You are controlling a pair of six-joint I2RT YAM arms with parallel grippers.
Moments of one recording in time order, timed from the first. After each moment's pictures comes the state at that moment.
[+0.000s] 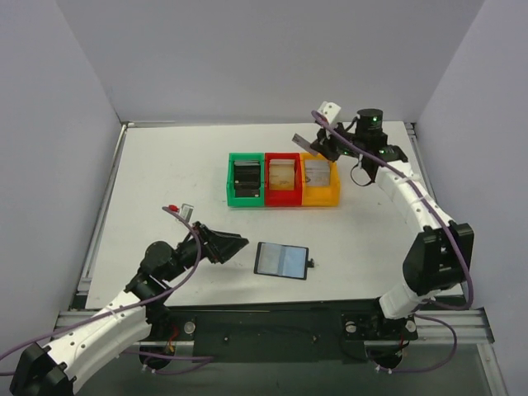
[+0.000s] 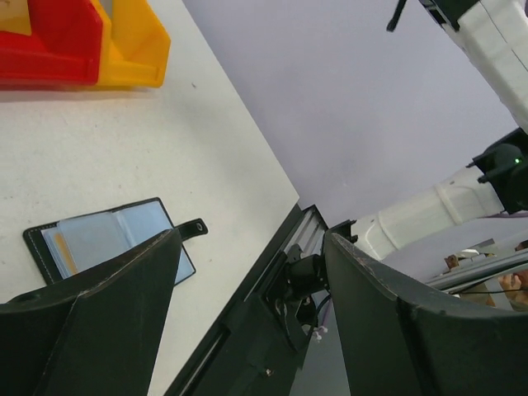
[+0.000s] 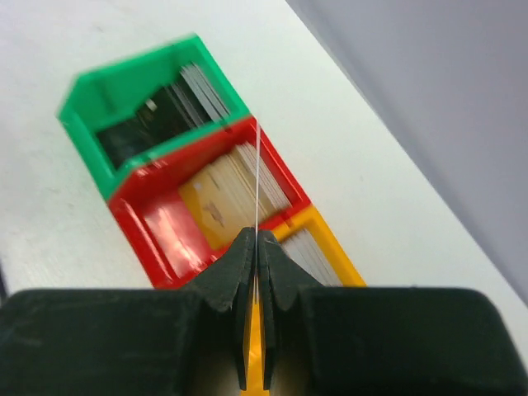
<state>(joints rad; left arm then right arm) -0.66 0.59 0.18 0.48 0.28 -0.98 0.19 1.62 1.39 -0.27 -0.61 -0.55</state>
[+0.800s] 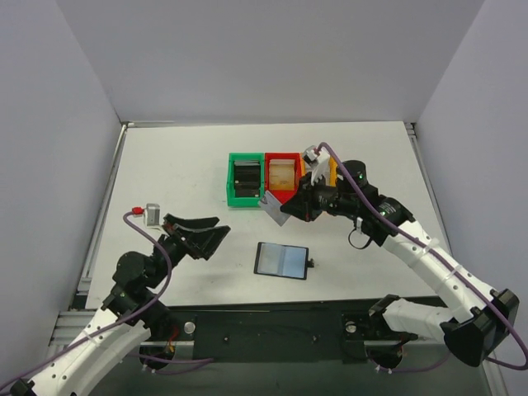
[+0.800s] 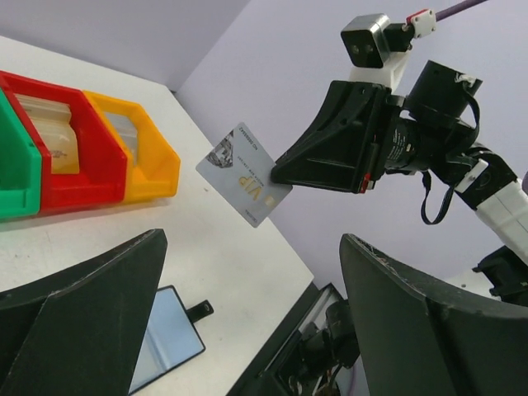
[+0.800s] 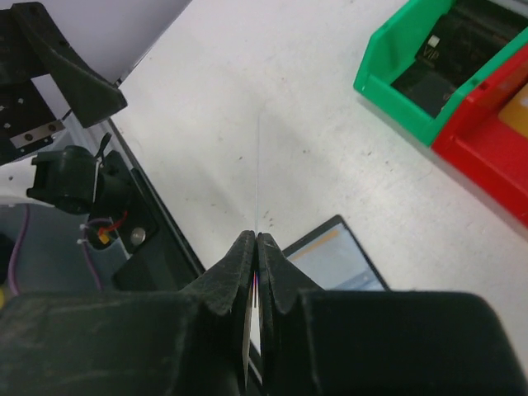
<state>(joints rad) -0.65 0.29 0.31 0.24 0.06 -0.85 0.62 1.15 1.07 -0.34 -0.44 0.24</state>
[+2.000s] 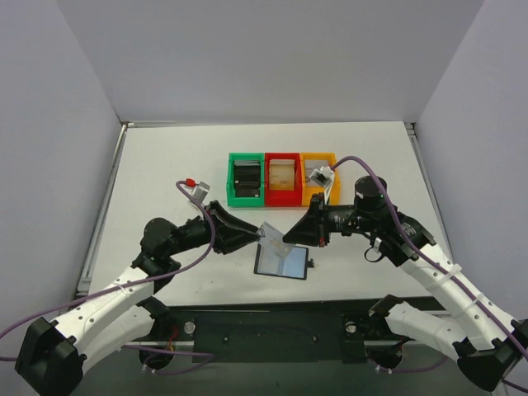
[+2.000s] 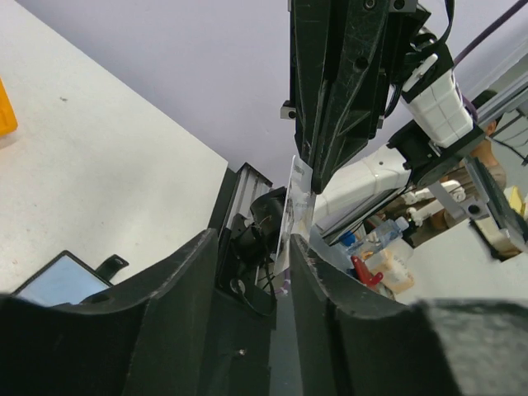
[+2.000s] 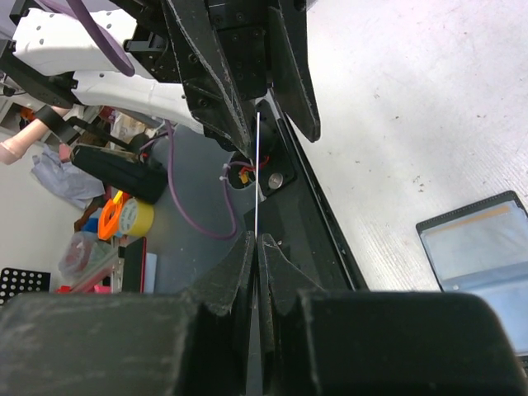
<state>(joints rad) -0.62 0.84 0.43 0.67 0.66 -0.91 0.63 0.93 0.95 -0.35 -0.79 0.45</state>
